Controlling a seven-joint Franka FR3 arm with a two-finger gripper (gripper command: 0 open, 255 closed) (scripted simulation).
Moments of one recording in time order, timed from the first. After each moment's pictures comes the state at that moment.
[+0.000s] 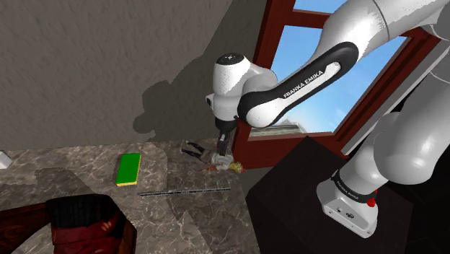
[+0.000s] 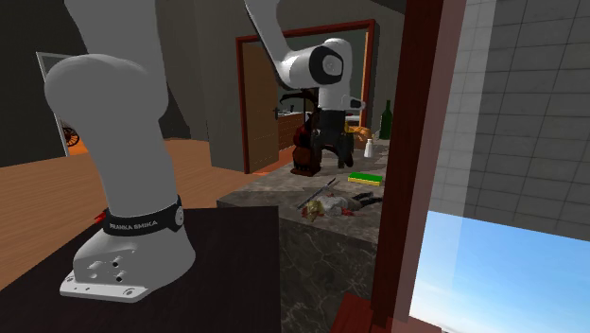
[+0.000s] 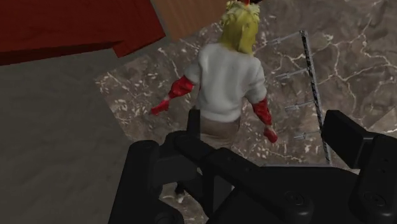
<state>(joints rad) 0.22 0.08 0.36 -2.37 -0.10 2.36 0.05</state>
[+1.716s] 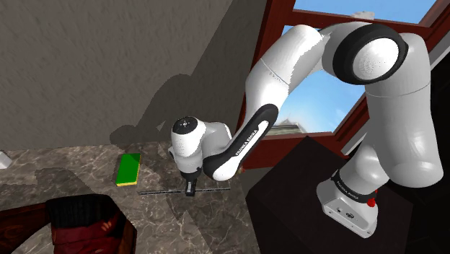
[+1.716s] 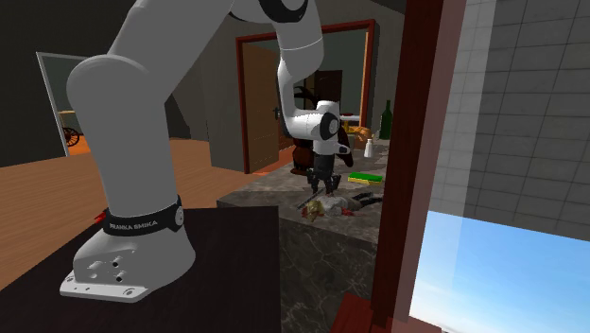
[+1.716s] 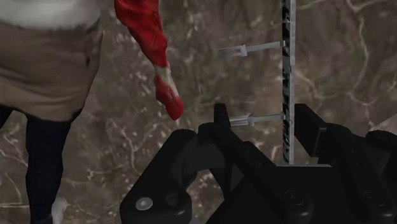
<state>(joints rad) 0.44 0.67 0.31 -2.01 -0.36 2.55 0.21</state>
